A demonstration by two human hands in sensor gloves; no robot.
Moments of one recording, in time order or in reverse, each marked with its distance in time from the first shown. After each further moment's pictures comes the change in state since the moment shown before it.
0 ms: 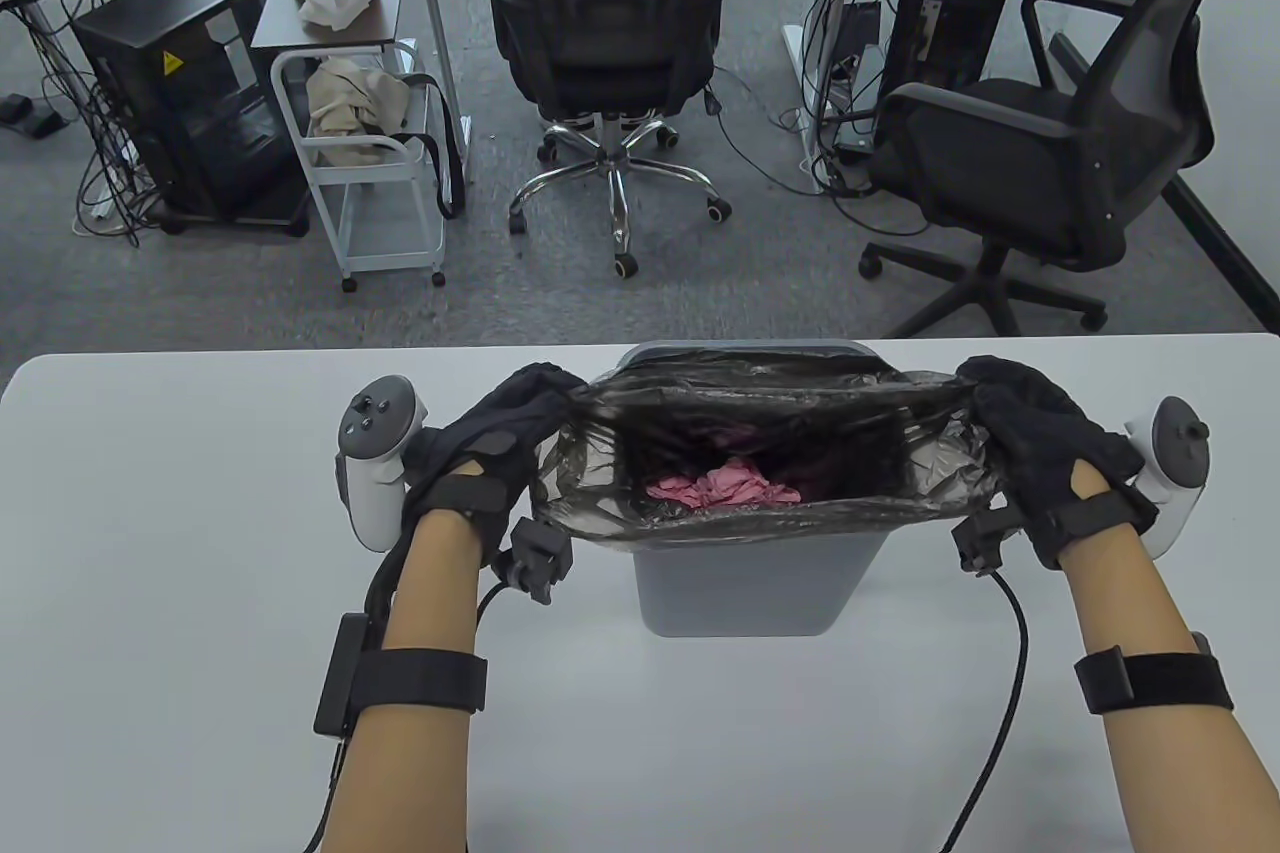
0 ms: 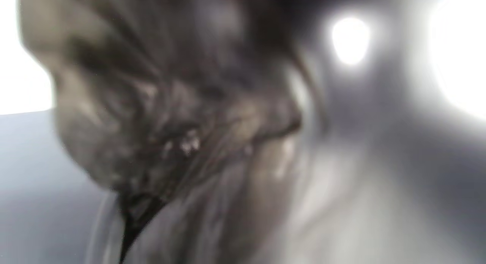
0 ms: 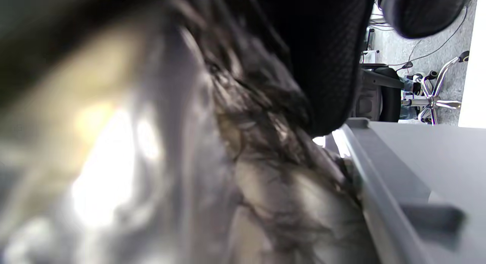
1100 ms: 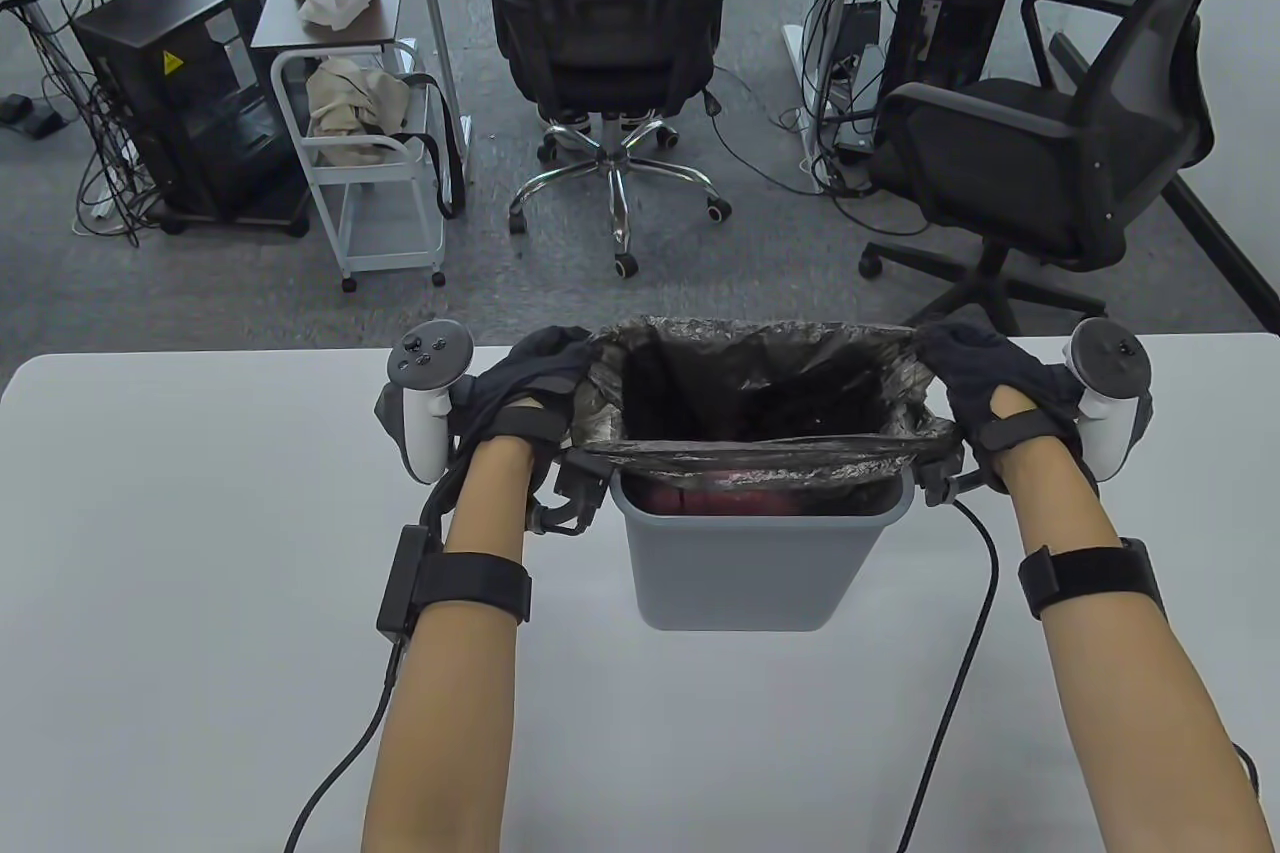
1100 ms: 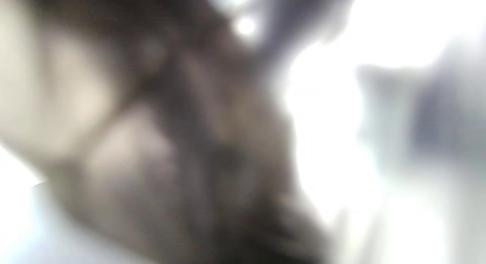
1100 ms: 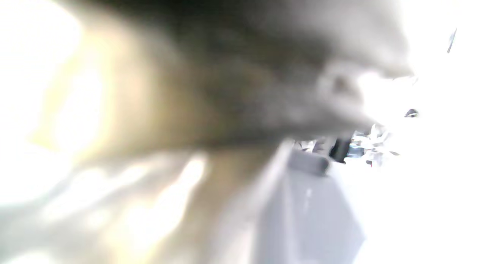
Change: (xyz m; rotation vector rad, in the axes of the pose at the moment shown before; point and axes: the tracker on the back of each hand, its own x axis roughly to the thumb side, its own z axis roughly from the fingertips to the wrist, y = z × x) left_hand 0.000 -0.002 -0.069 0.242 0.144 -0.222; right_hand -0.008 0.017 -0.068 -0.089 0.091 0.235
